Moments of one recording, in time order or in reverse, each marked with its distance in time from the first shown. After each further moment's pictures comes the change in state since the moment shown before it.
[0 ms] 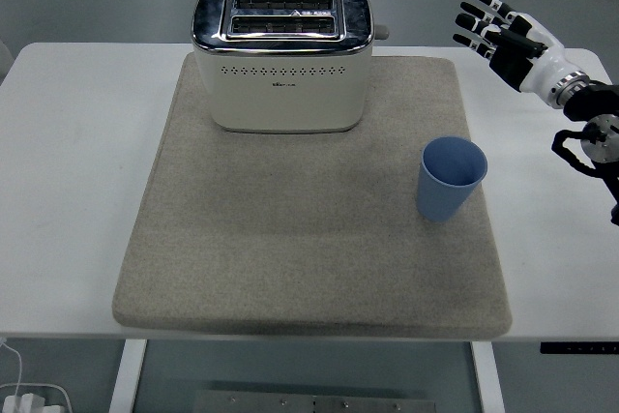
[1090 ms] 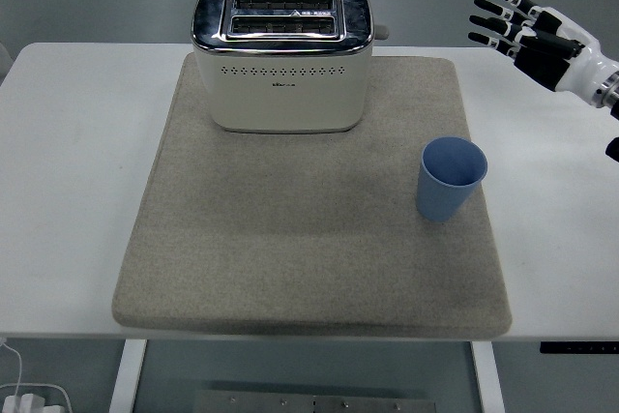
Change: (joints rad) left arm 0.001 0.000 -0.001 0.012 -0.001 0.000 0.000; right arm -0.012 -0.146 -0.008 0.001 -0.038 0.272 0.015
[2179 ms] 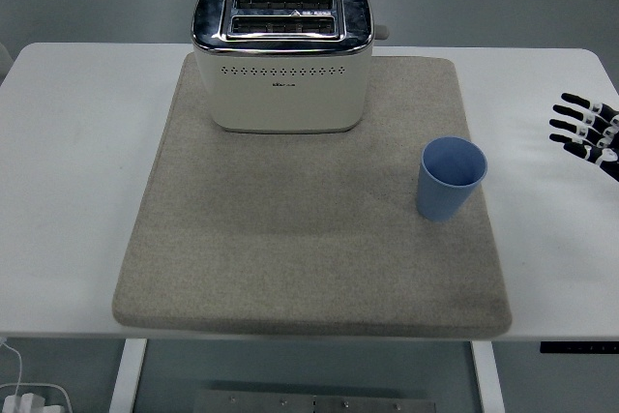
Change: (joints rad) left arm 0.000 0.000 0.000 0.000 0.000 0.000 0.000; right arm -0.412 -0.303 0.016 0.288 -0.236 0.000 0.317
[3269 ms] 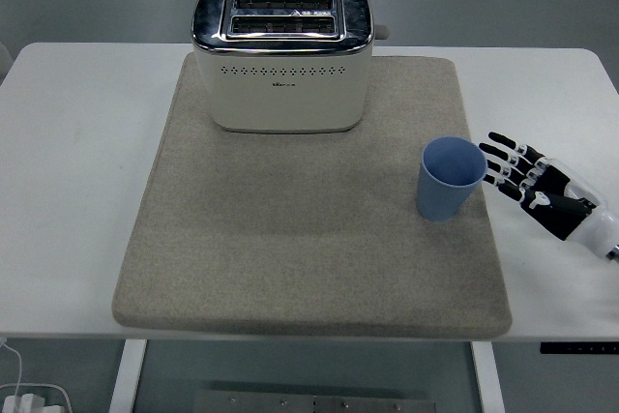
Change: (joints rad) left arm 0.000 0.000 0.000 0.000 0.000 0.000 0.000; right arm -0.145 0.137 0.041 0.139 -0.001 0.000 0.040
